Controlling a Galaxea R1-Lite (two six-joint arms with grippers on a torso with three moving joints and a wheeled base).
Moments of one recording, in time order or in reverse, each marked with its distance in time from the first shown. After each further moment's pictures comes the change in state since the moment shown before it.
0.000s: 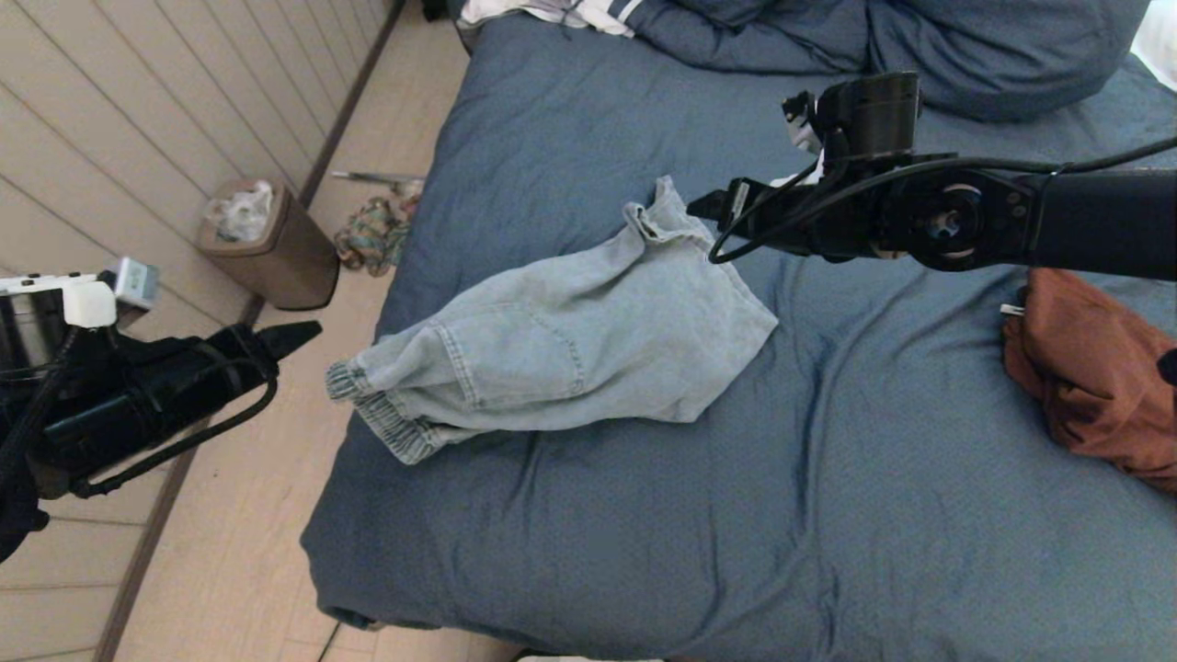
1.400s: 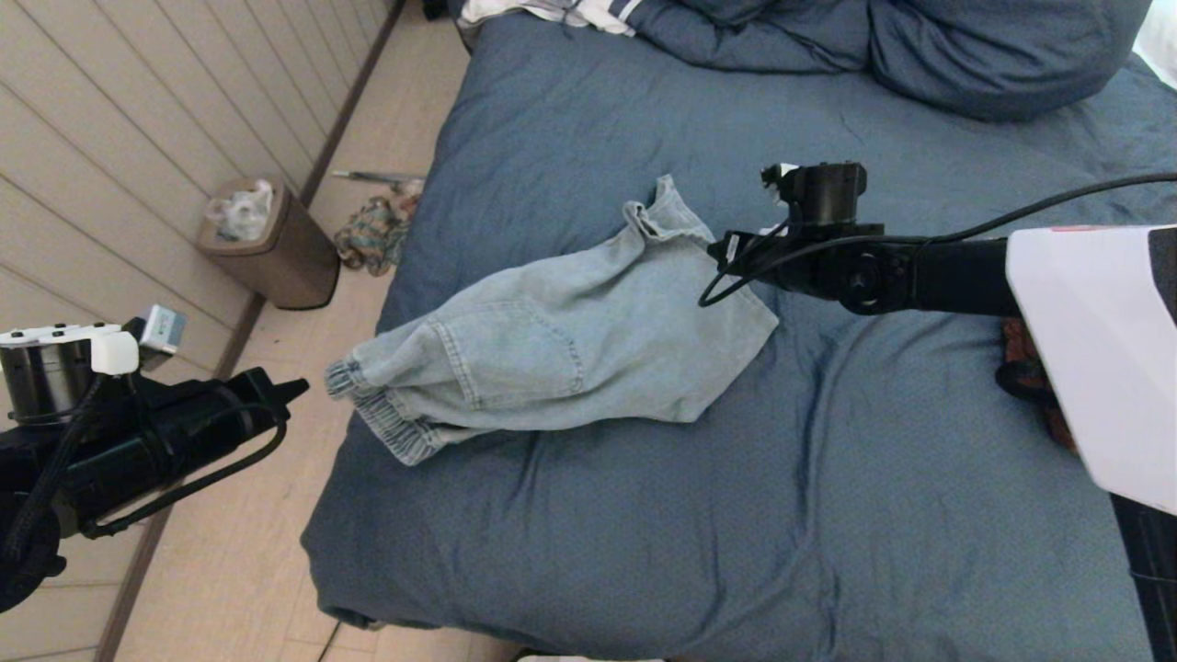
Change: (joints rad) left arm 0.011 0.067 0.110 -0.110 -0.116 0.000; right arm -0.090 0.255 -0.121 -0.130 -0.081 -0.113
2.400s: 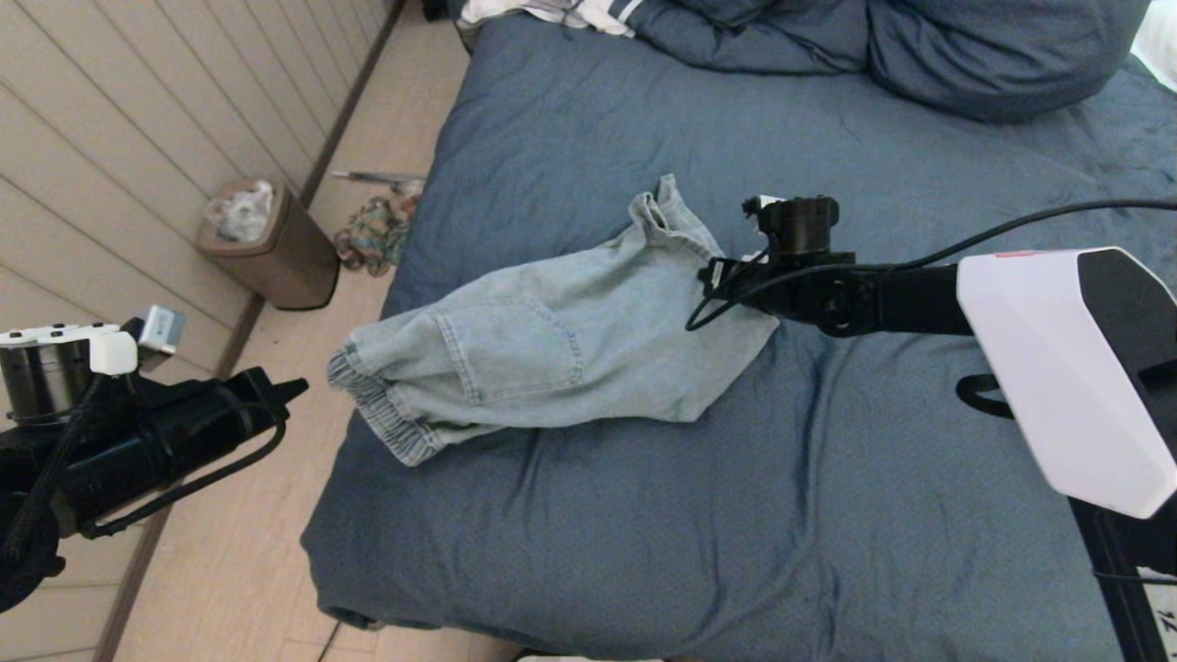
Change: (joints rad) left arm 0.000 -0.002 0.000 -0.003 -0.002 -0.005; right arm 0.007 0.078 -0.001 -0.011 0.040 0.009
